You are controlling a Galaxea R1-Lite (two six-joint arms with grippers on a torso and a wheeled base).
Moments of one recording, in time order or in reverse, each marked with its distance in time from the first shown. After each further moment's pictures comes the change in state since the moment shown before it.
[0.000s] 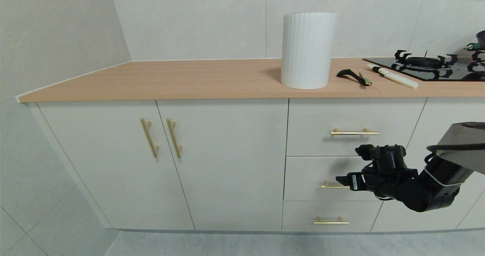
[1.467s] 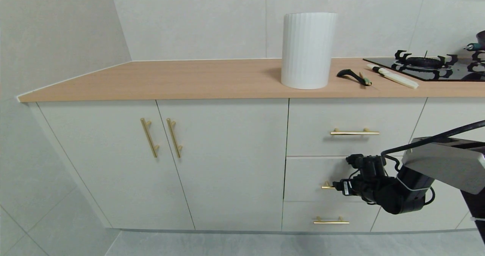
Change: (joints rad) left arm 0.000 0.000 0.000 0.000 0.000 0.000; right arm 0.001 0.233 -0.161 -0.022 -0.127 -0.003
